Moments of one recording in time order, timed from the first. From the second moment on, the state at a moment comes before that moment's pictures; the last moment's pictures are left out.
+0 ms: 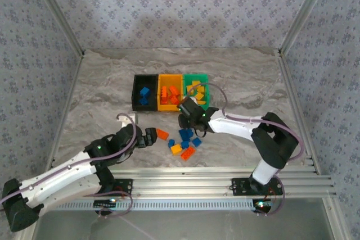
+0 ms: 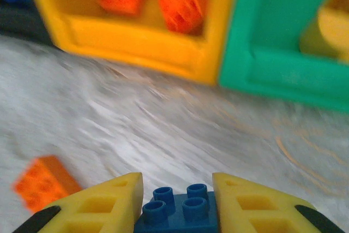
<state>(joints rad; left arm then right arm) -0.94 0.68 0.49 -0.62 -0.42 -0.89 0.88 1.65 1.07 -0.33 0.17 0.58</state>
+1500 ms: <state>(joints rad) -0.94 1.08 0.68 -0.49 -0.30 -0.77 0.80 1.47 0.99 -0.16 0.09 0.62</state>
